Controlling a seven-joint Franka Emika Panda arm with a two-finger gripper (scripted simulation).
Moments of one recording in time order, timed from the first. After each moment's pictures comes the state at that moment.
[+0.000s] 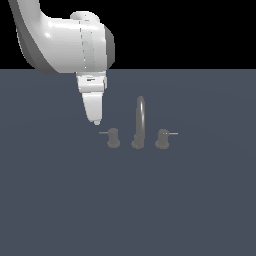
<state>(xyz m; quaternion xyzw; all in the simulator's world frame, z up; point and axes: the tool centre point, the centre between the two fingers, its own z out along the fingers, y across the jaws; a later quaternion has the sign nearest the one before) 0.017 0.109 0.120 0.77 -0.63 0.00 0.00</state>
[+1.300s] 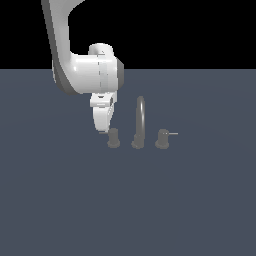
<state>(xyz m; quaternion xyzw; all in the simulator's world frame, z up) 0.072 0.085 0.063 0.70 -0.72 0.00 0.00</state>
